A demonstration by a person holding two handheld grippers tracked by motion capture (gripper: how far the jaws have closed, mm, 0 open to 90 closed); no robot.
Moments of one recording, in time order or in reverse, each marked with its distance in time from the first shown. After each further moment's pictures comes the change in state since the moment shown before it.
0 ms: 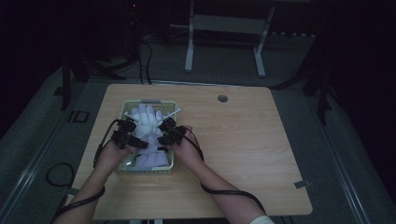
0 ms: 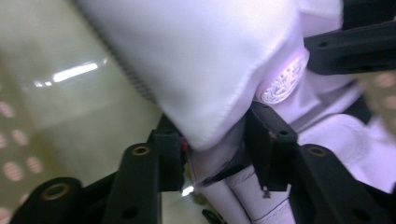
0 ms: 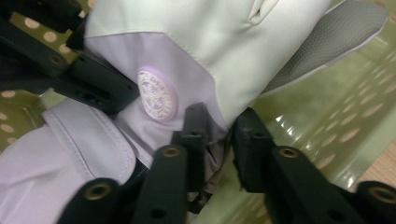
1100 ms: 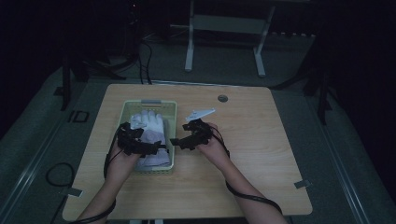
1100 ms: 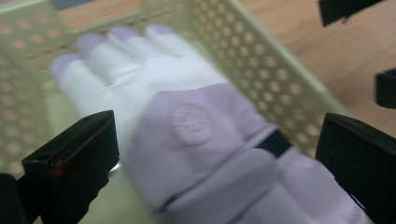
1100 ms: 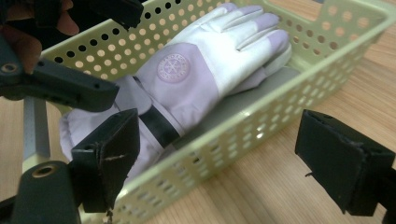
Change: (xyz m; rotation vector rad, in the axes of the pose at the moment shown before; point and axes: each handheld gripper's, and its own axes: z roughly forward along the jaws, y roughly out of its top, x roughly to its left) left arm -0.067 -0.018 -0.023 -0.379 0.140 0.151; right arm -0.052 -0.043 -0.062 -0.264 0.191 -0.103
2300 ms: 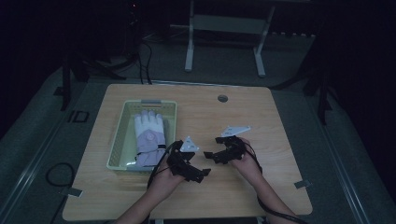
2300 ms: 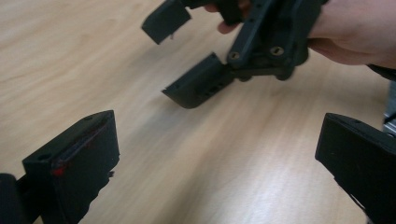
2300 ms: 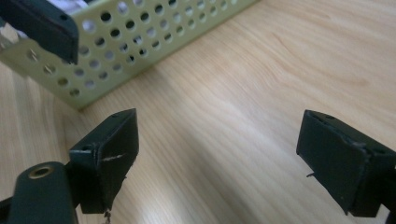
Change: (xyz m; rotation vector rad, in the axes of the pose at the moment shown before) left arm -0.137 0.004 0.036 -0.009 -0.402 0.239; right arm -0.037 -0.093 -0.068 0.022 -0.090 0.040
